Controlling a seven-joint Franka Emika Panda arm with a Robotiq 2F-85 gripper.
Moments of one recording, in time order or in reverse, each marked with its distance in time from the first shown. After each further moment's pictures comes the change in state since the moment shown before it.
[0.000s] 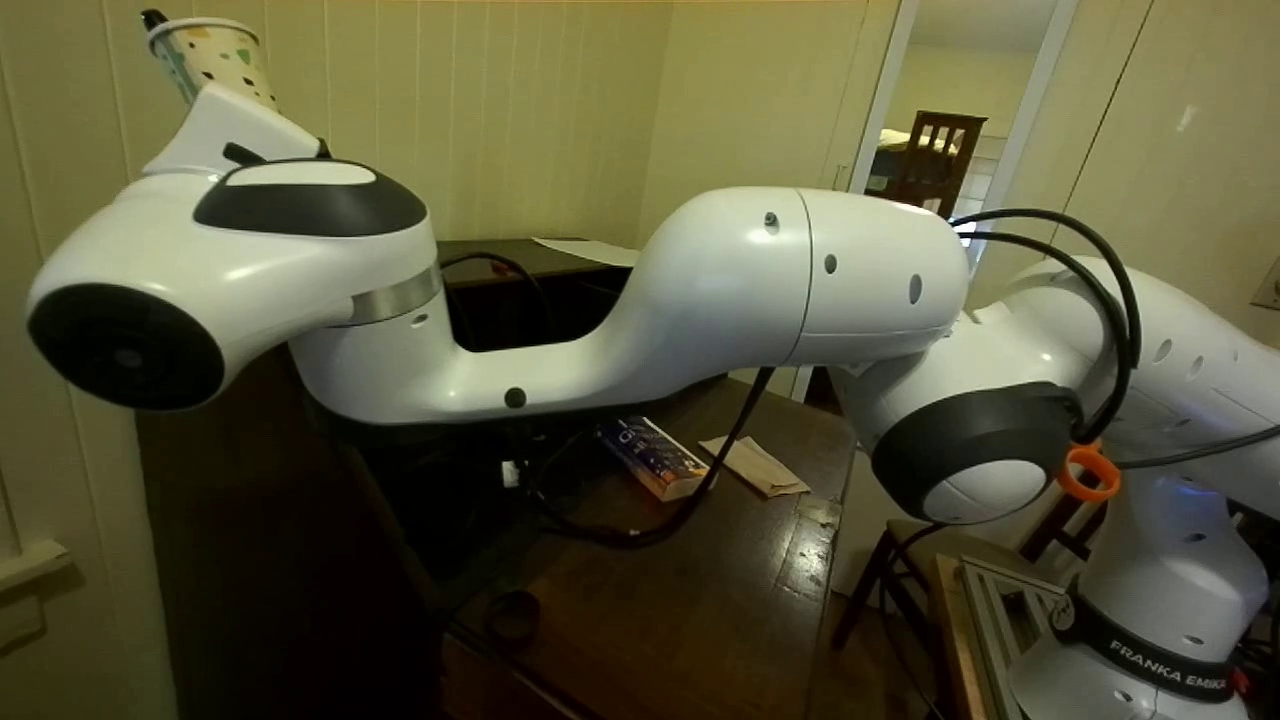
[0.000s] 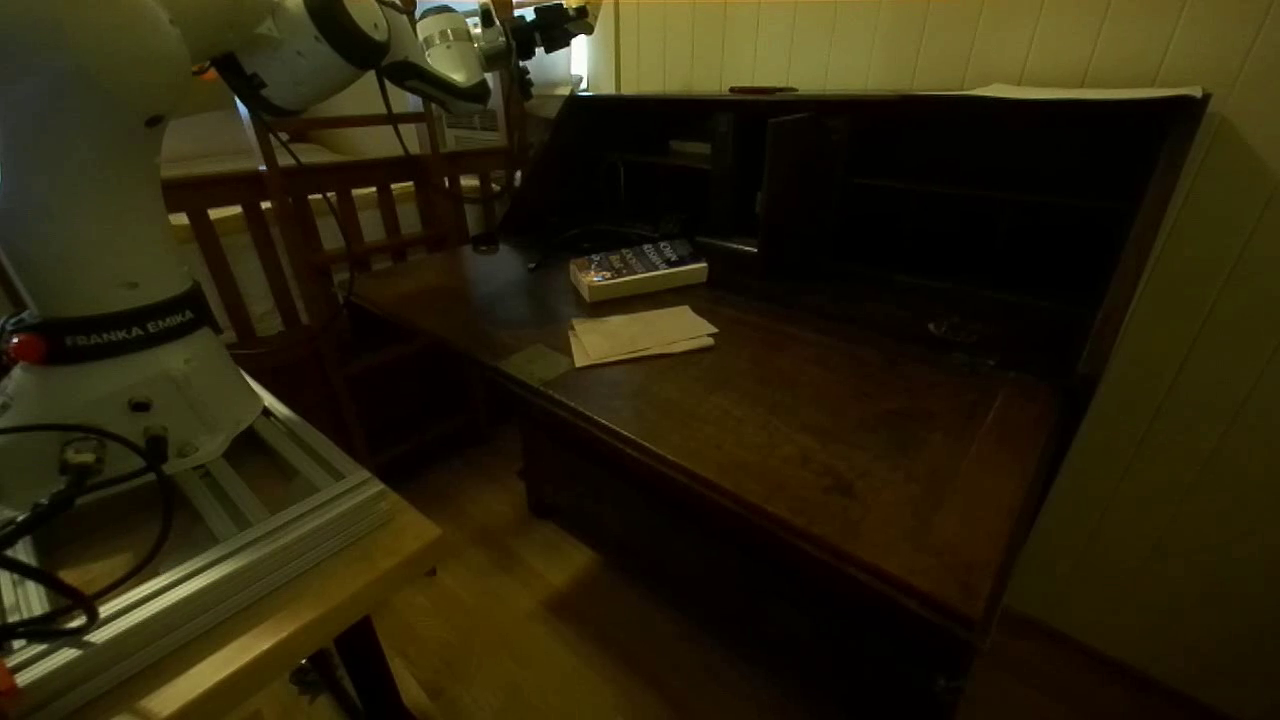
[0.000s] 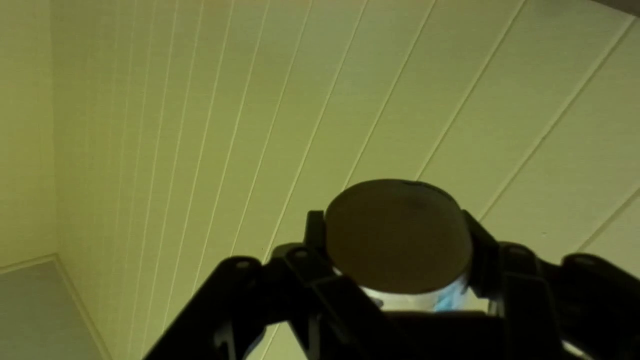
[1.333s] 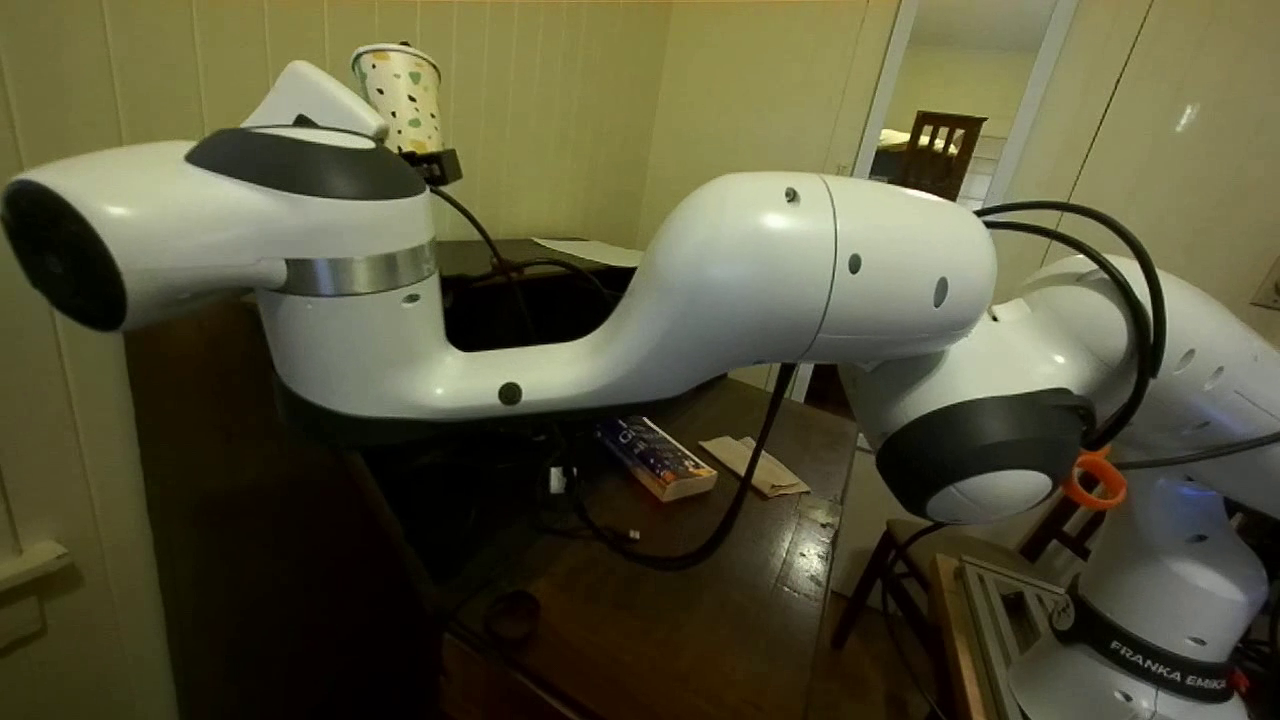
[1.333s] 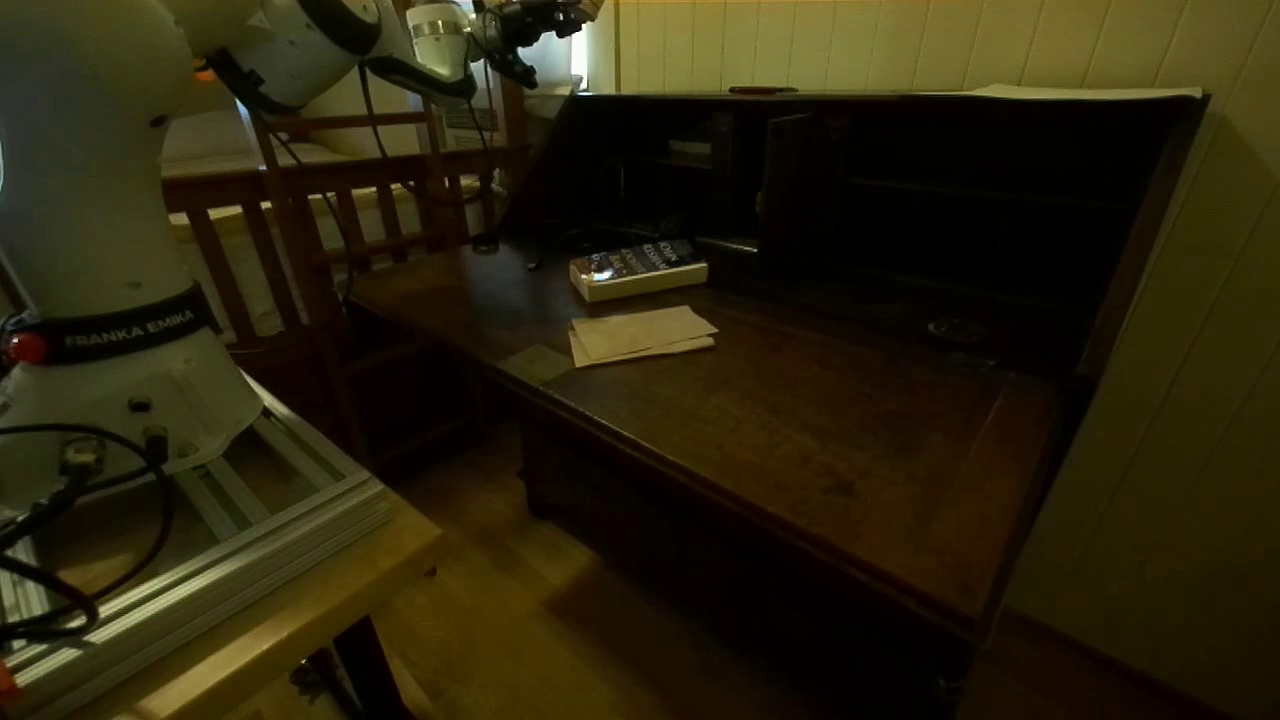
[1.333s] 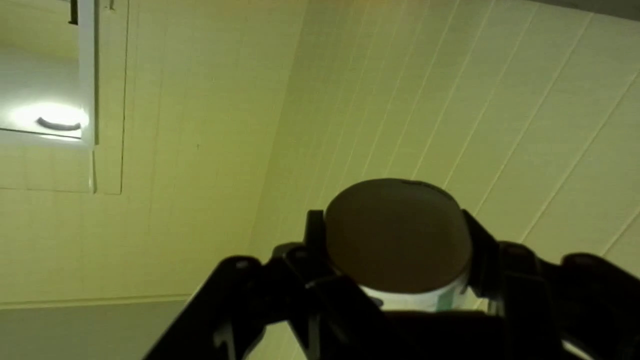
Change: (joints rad) arm 0.045 -0.013 -0.105 0.000 0.229 -0.485 -0.066
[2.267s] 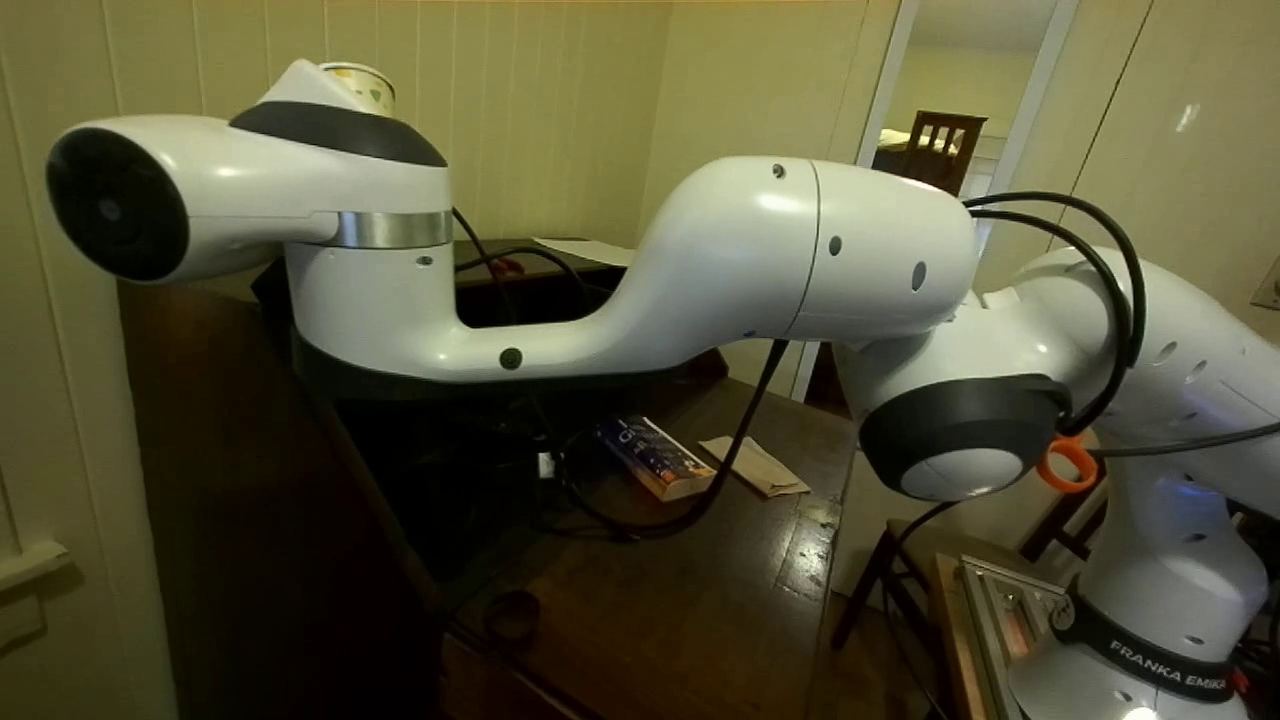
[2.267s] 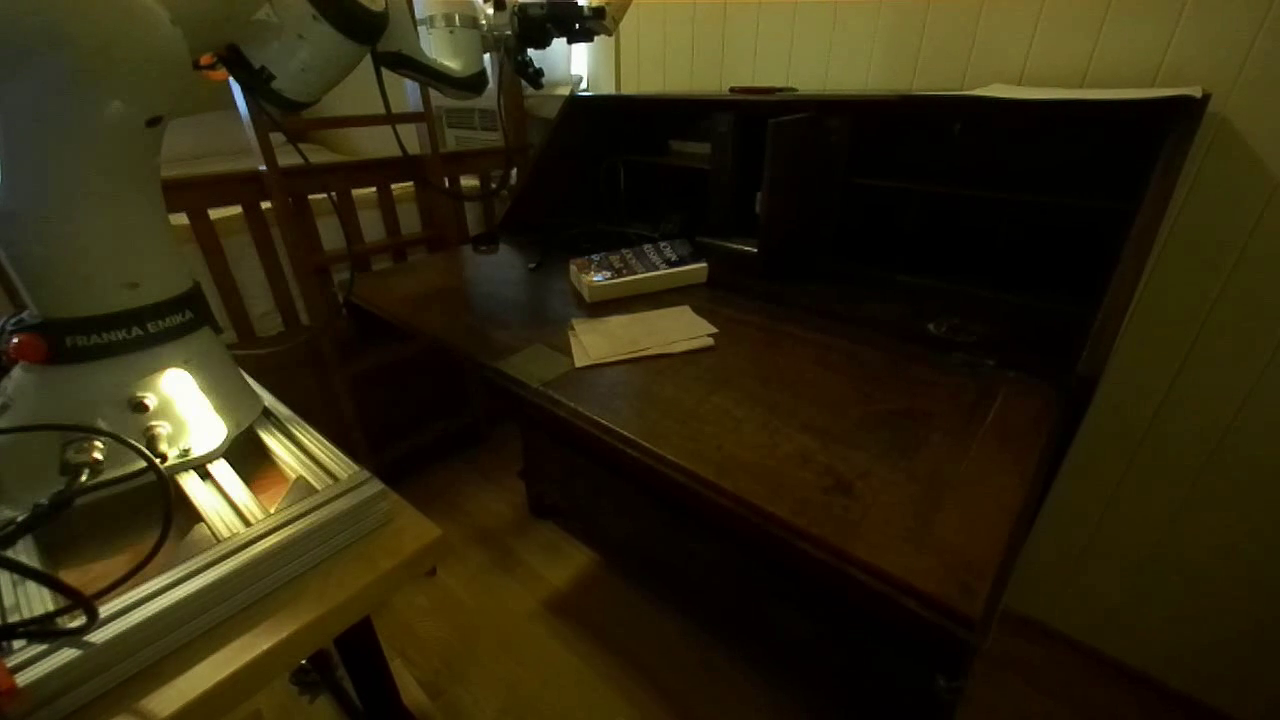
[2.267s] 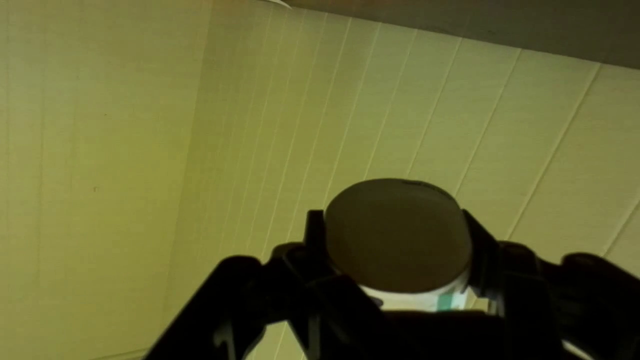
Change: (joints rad) arm -0.042 -0.016 -0.046 0.000 0.153 0.263 0.008
